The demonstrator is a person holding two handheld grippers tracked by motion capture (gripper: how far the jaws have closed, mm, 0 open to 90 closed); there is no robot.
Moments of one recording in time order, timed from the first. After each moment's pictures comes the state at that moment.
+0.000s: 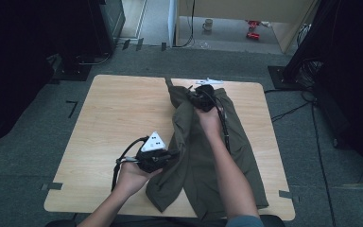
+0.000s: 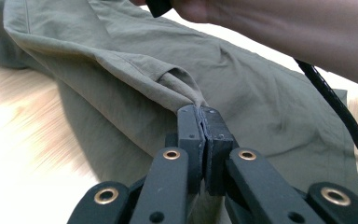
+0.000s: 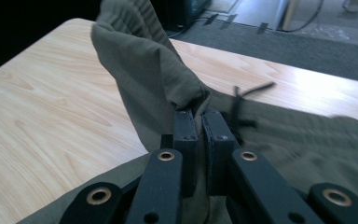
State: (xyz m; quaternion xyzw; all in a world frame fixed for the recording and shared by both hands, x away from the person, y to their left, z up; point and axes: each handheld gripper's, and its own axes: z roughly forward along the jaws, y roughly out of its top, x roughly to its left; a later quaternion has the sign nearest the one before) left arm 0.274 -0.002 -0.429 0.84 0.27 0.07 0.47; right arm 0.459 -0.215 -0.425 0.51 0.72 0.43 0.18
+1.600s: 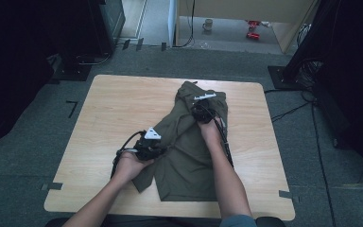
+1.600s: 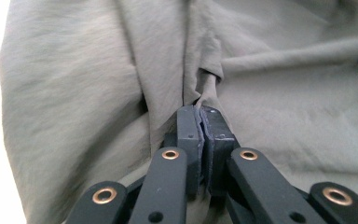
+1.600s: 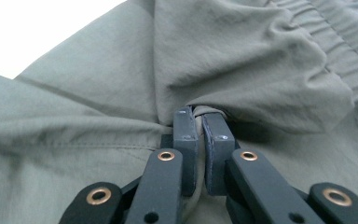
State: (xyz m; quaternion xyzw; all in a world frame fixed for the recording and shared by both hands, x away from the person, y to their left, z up) left arm 0.348 0.033 -0.504 0.86 0.34 0.06 0.36; right arm 0.469 -0.217 -0.504 0.54 0.76 0.31 0.18
